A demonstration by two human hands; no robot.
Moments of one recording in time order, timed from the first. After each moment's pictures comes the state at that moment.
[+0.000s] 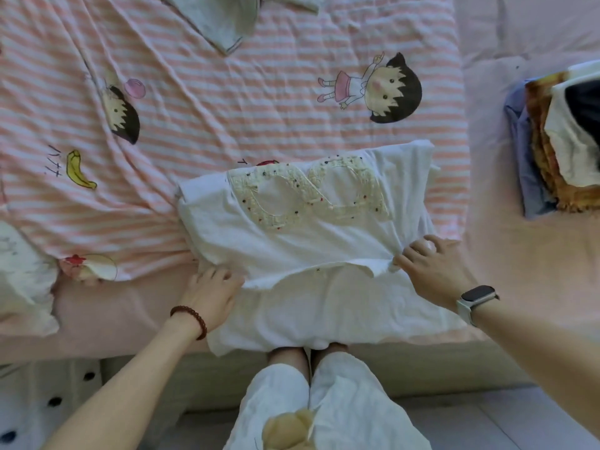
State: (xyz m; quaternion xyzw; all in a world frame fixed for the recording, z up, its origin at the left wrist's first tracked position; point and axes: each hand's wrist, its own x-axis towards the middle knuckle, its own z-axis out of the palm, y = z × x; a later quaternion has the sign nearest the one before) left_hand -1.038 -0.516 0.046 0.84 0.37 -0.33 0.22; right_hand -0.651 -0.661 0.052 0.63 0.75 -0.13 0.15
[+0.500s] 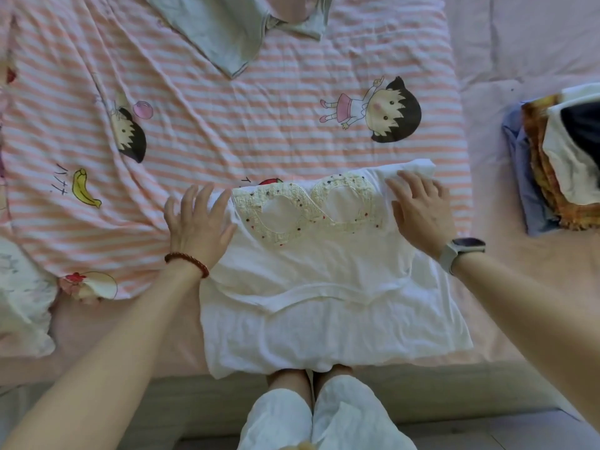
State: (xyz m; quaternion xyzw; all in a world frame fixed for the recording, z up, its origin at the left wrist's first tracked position) left_hand -0.985 -0.415 0.058 0.86 0.50 -0.08 0.08; right_hand -0.645 -0.551 0.059 0.78 0.62 -0.09 0.01
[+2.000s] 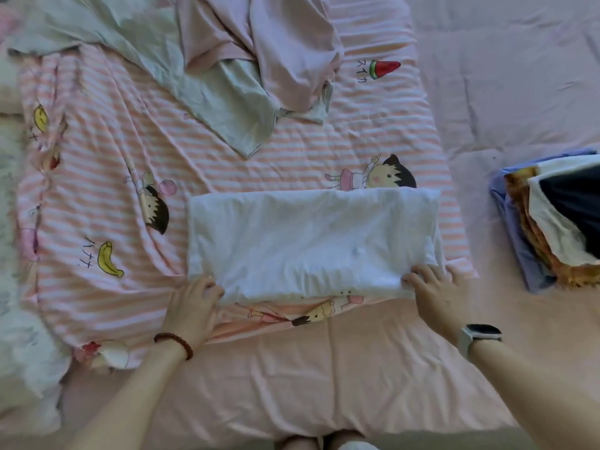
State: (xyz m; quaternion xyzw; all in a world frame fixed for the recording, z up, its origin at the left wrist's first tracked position) left_hand -1.027 -0.400 0.068 0.88 0.43 -0.08 0.15; right_hand -0.641 -0.585 0.055 0.79 0.61 -0.07 0.03
